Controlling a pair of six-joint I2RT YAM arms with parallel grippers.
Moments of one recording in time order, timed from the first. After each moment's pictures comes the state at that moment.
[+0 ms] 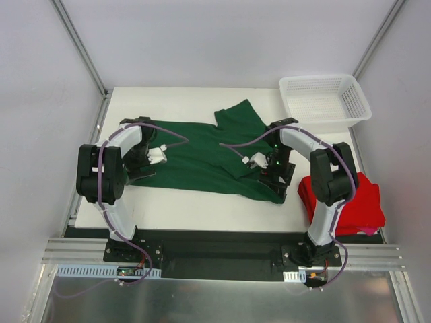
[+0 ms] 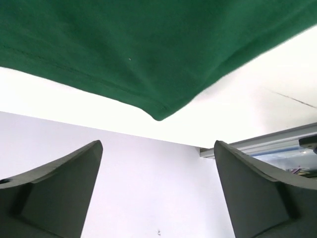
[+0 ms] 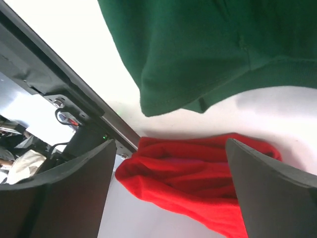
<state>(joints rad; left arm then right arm) -0.08 1.82 1.24 -1.13 -0.32 1.00 0.38 1.90 1.38 -1.40 -0.15 -0.81</state>
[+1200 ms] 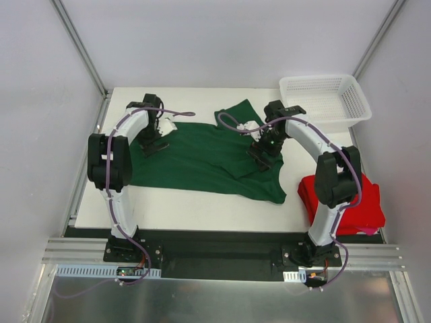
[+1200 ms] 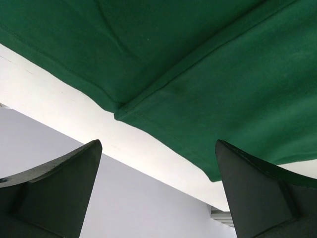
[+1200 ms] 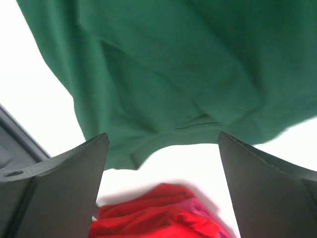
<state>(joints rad) -0.12 1.99 1.56 -0.98 -0.19 0.88 0.36 1.87 1.55 -1.10 -0.33 -0.75</state>
